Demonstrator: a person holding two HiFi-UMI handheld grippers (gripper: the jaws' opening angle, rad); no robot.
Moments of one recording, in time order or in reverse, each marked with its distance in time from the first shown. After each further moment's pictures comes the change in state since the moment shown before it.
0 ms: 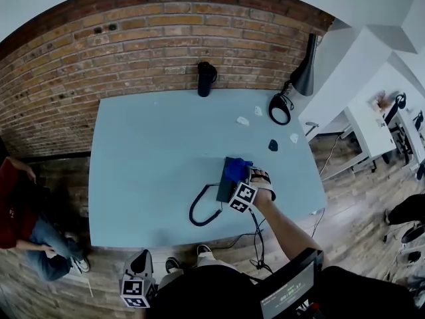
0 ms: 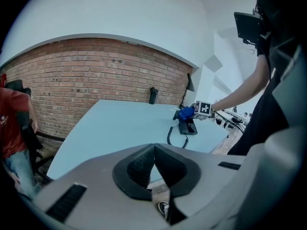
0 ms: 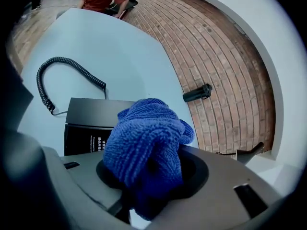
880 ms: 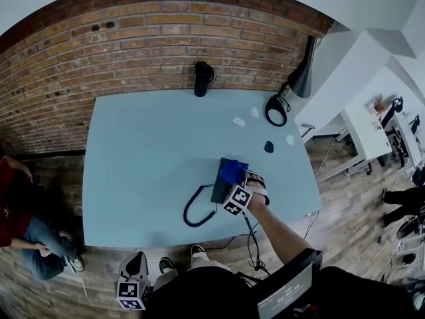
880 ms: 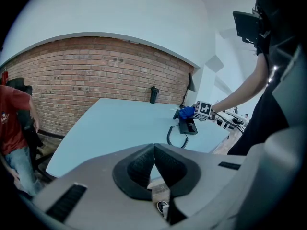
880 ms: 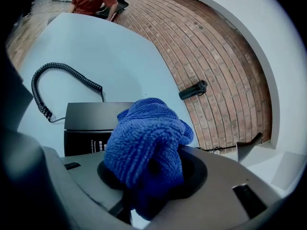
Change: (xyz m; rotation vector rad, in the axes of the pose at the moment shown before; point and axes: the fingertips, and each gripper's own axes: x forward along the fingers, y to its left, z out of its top) left arm 0.000 -0.001 -0.008 -0.018 0.003 0.003; right arm -0.002 0.004 -0.003 0.079 0.002 -0.026
